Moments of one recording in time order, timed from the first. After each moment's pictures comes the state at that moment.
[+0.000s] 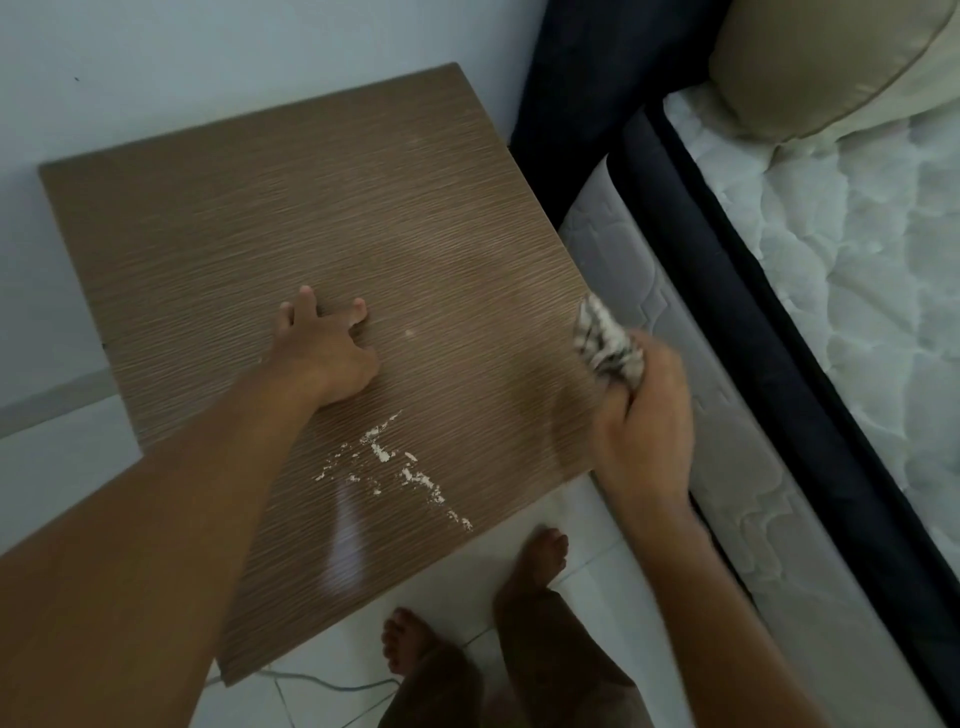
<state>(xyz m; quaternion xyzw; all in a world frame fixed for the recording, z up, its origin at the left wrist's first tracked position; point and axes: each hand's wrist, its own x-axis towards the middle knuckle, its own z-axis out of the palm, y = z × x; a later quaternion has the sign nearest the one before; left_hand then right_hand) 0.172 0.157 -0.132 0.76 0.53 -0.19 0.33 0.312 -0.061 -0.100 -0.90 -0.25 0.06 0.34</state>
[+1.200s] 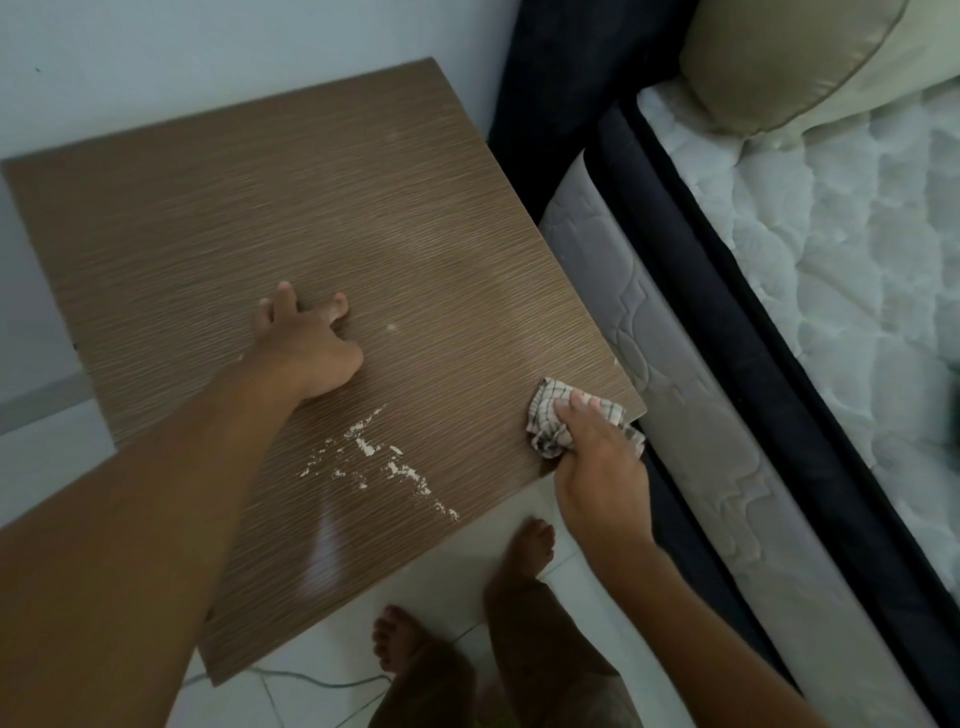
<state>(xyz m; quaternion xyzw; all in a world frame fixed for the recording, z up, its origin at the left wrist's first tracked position) 0.173 0.160 -0.135 0.76 0.52 -0.19 0.33 0.293 -0.104 -0.140 -0.93 -0.31 0.18 0.13</state>
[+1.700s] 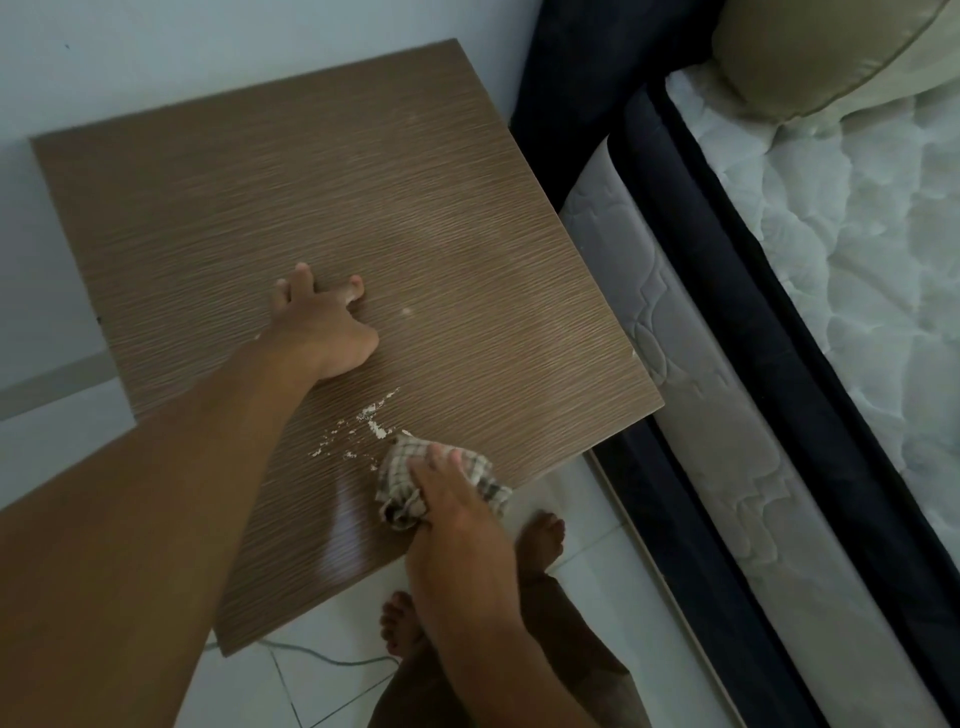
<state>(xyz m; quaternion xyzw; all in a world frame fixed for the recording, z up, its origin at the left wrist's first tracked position) 0.173 0.158 -0.135 0.76 0.53 -0.20 0.33 0.170 -0.068 -0.117 -0.86 -0.31 0.35 0.20</state>
